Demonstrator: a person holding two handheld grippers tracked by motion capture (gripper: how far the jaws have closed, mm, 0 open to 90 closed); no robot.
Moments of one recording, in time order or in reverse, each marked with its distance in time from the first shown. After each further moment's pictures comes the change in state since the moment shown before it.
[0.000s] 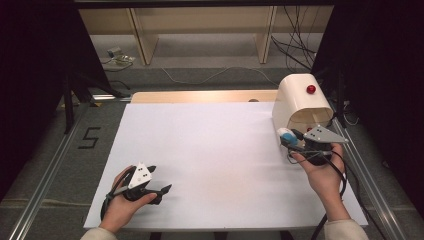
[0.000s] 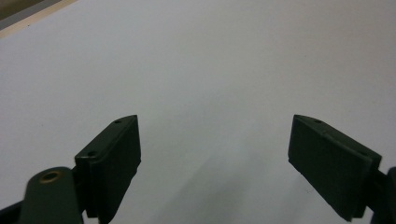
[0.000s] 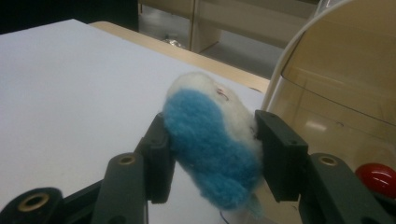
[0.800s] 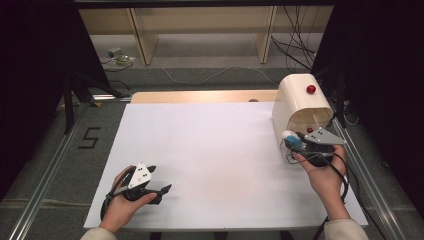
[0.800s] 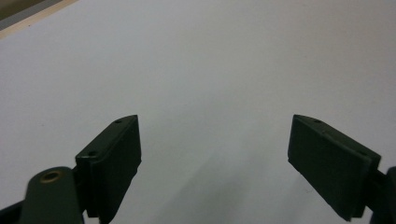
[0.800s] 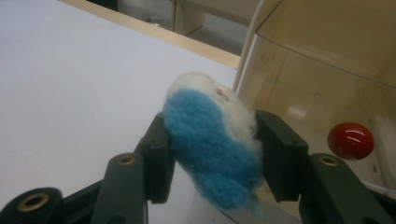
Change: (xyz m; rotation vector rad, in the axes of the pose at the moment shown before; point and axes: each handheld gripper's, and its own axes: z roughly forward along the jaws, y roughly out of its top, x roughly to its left) left arm 0.000 0.000 0.000 -0.003 0.001 -0.002; right arm -0.006 -0.012 0.001 0.062 -0.070 -0.002
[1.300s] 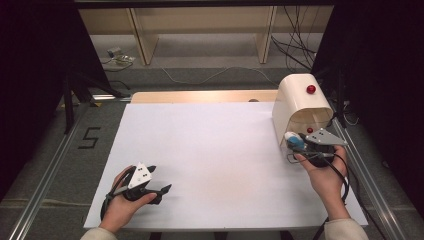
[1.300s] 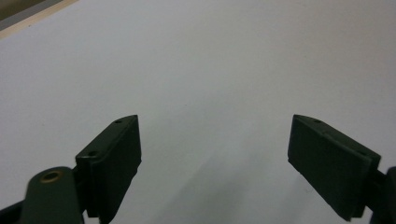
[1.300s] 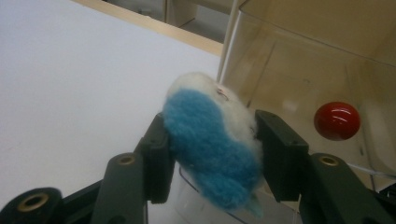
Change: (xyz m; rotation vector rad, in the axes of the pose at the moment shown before) left arm 0.000 0.000 0.000 0.001 0.001 0.002; right arm -0.005 -0.006 0.001 0.025 -0.032 0.000
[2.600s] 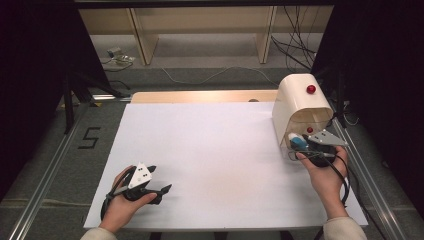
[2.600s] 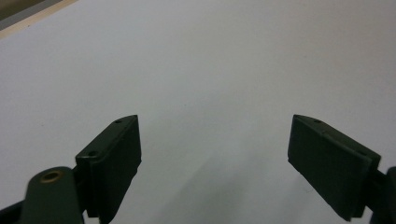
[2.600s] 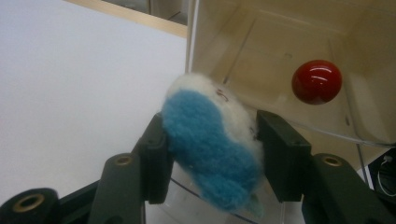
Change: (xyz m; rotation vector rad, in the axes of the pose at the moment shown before) left arm 0.000 0.000 0.000 0.000 -0.001 0.000; right arm -0.009 -0.013 0.008 0.022 -0.052 0.046
